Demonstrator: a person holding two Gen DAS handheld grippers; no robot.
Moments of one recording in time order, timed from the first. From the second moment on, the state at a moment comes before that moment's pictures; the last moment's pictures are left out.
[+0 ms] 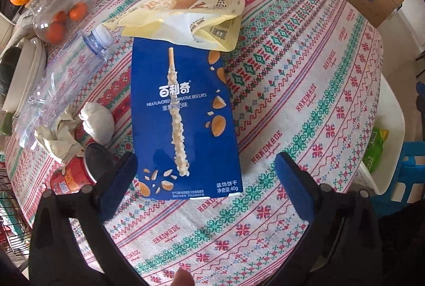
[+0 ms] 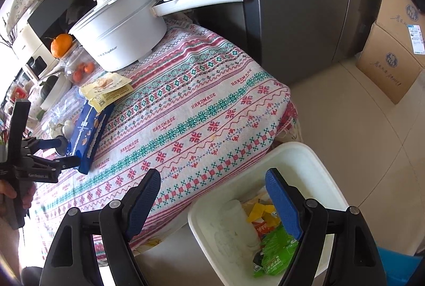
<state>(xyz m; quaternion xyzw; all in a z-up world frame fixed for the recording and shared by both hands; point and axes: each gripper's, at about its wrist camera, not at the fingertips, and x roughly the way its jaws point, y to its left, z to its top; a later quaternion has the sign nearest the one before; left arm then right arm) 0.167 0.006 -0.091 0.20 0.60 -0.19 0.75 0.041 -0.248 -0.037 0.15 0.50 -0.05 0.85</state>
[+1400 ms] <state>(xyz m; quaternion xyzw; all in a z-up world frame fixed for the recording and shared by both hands) 0.216 0.004 -0.134 0.12 0.62 -0.10 0.77 0.026 -0.254 -0.033 0.16 0.50 -0.05 0.85</state>
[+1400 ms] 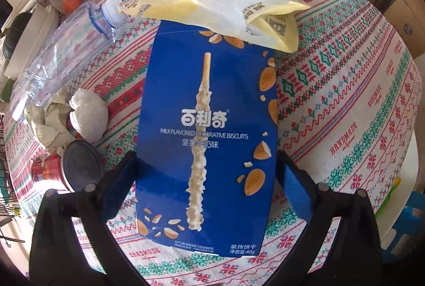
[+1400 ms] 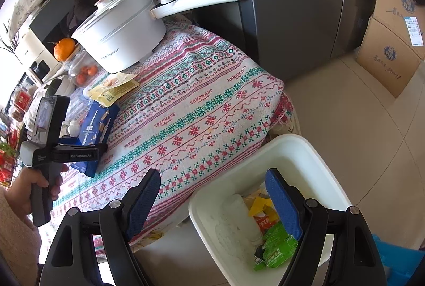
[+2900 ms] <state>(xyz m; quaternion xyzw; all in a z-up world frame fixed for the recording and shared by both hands) 0.111 0.151 -0.011 -0.11 0.44 -0.08 0.89 0.205 -0.118 -0.080 0.24 0.49 0.11 0.83</state>
